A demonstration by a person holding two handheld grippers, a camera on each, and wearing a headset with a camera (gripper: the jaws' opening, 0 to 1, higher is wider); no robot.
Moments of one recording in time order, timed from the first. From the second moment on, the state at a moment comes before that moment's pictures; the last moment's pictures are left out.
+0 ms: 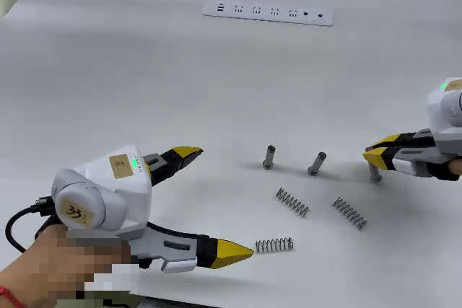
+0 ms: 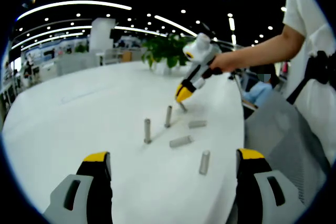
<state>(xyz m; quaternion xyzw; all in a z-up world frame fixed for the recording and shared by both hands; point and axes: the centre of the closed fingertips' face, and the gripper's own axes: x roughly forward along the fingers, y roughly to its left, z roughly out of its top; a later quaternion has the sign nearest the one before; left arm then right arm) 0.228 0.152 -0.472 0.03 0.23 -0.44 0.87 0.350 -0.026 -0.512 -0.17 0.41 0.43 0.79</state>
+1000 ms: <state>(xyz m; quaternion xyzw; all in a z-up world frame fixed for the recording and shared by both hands) 0.226 0.145 -0.468 0.03 0.23 -0.44 0.87 0.334 -0.035 -0.501 -0.14 0.37 0.42 0.82</state>
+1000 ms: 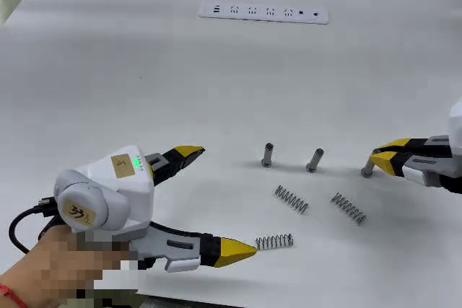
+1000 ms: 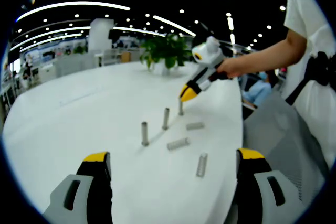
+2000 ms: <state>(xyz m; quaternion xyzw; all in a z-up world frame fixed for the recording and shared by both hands) 0.226 0.141 -0.467 0.04 0.23 -0.44 0.86 0.325 -0.042 -0.502 -0.14 0.37 0.42 0.81</state>
